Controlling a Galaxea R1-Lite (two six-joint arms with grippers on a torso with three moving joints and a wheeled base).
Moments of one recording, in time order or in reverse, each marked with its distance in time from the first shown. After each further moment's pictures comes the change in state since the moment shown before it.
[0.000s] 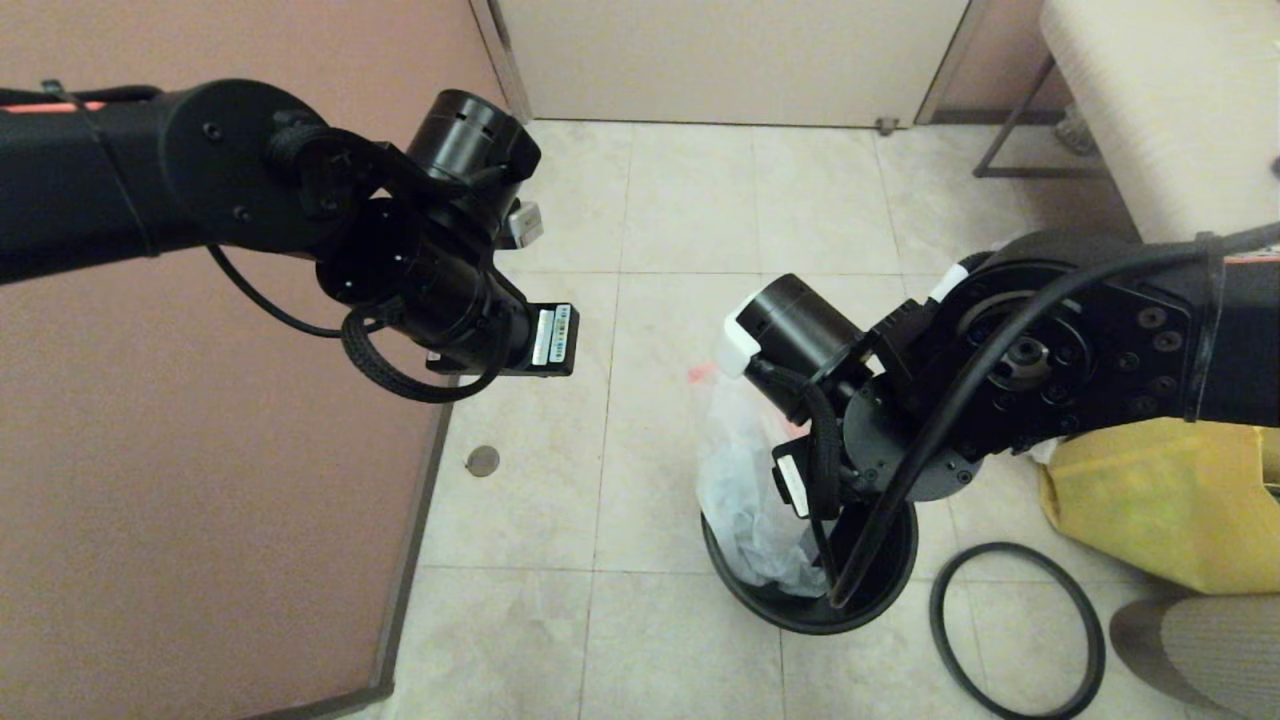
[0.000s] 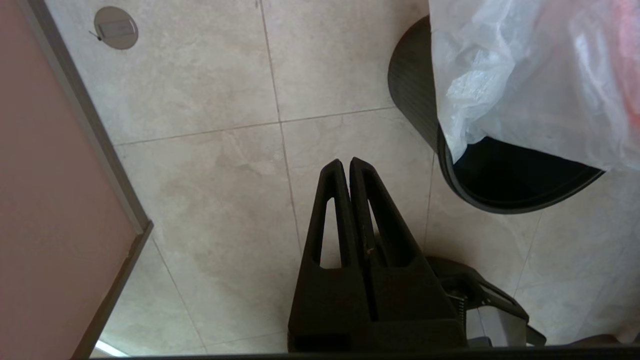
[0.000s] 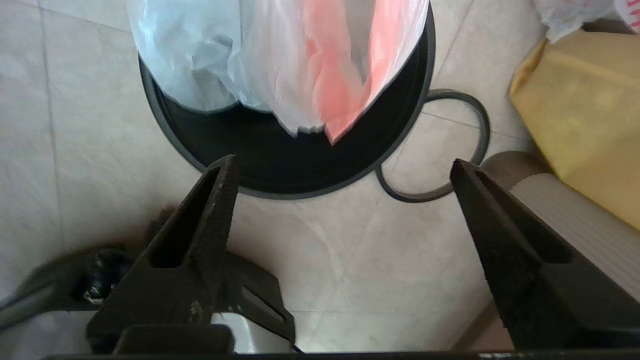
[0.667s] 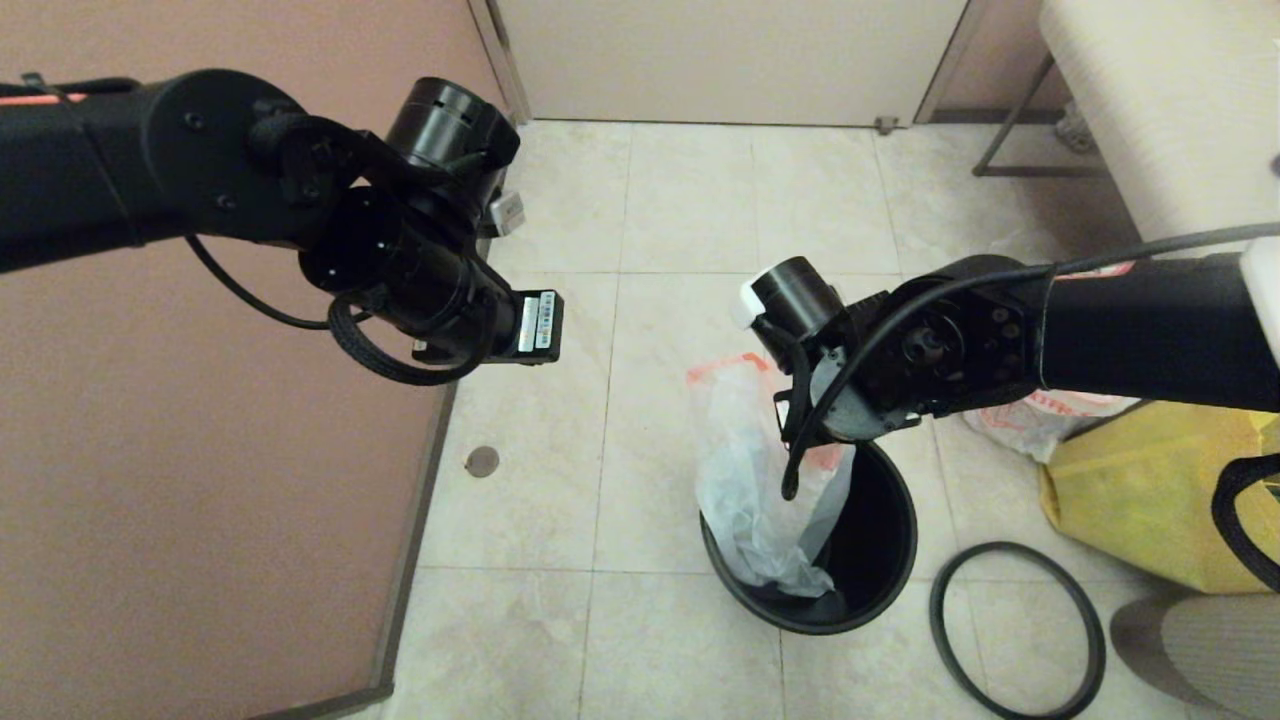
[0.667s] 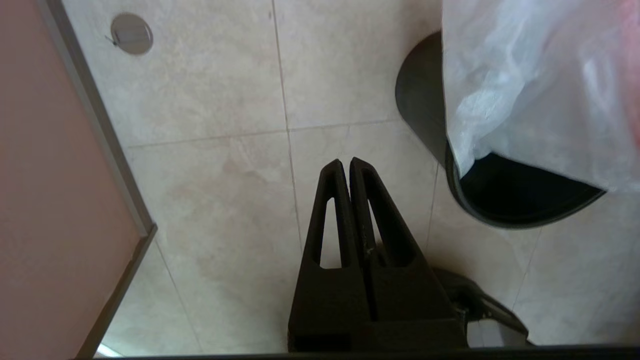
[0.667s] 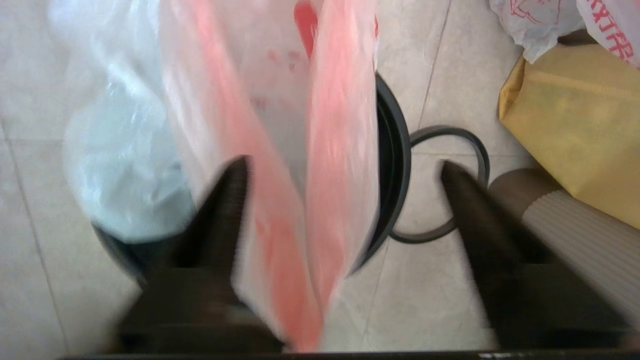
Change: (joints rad) left arm 0.039 -0.004 -0.022 -0.001 -0.004 -0.001; right arm -0.147 0.147 -0.114 -0.173 -0.044 -0.032
